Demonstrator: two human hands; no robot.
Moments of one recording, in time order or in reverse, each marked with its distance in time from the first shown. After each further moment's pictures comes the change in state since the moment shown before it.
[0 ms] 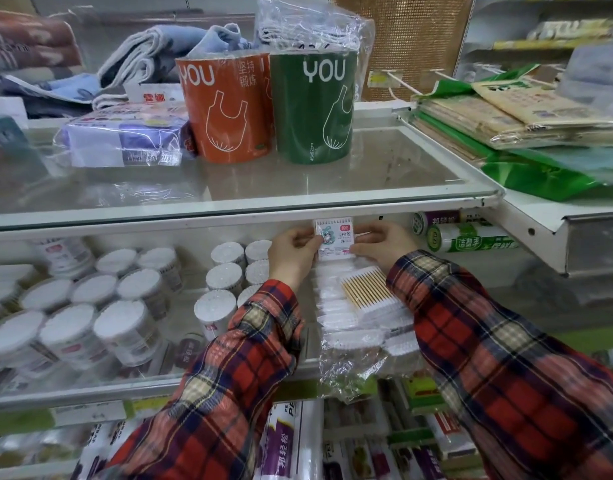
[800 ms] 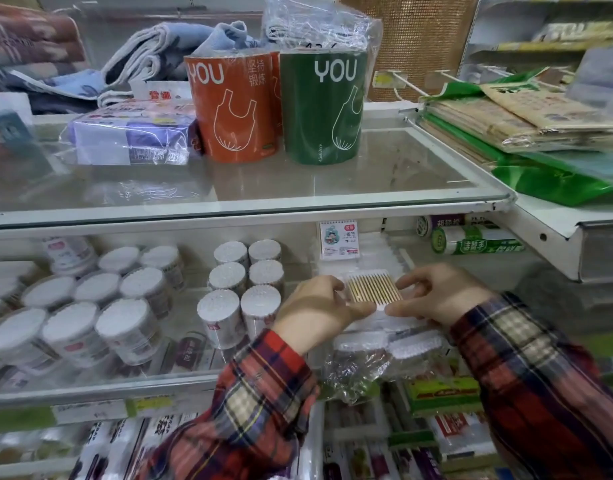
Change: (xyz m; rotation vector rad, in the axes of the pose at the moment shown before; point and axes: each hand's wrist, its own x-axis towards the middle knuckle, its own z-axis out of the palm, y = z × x) left_hand -0.093 0.038 -0.013 0.655 -0.408 -0.077; right_hand -0.098 -0.024 -0.036 -0.549 -0.108 0.235
